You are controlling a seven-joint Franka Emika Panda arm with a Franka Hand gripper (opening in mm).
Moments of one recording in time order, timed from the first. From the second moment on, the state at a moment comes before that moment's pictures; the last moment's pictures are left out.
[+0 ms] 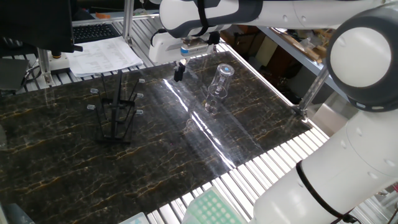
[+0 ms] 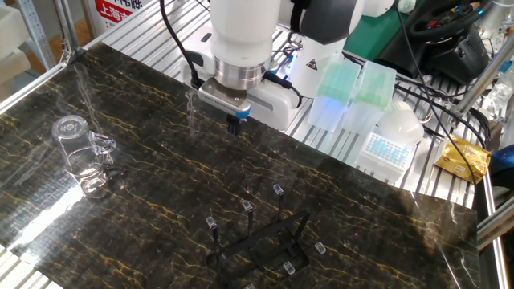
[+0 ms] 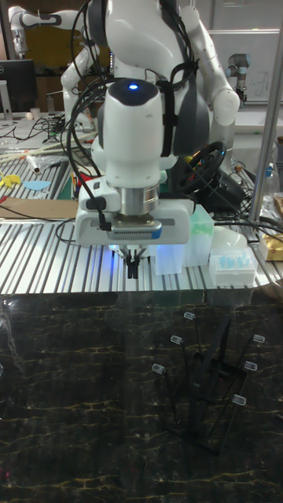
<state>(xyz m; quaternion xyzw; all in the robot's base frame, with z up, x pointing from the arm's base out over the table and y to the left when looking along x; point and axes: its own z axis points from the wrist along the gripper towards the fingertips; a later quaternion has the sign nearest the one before) 0.499 -0.001 0.297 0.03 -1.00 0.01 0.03</state>
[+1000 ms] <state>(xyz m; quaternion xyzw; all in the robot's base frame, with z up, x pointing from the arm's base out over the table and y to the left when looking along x) 0.508 -0.063 0.276 0.02 -1.00 0.01 0.03</state>
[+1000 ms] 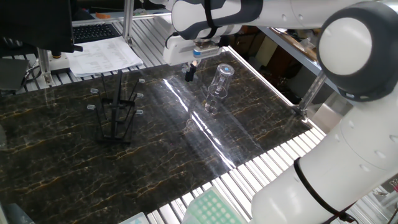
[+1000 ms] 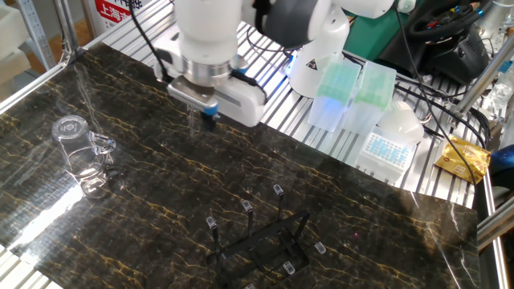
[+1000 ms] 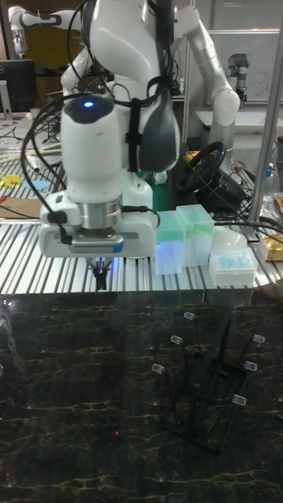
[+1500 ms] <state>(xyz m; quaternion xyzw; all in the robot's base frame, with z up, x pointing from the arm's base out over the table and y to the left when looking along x) 0.516 -0.087 0.257 -0.01 -1.00 0.01 0.02</state>
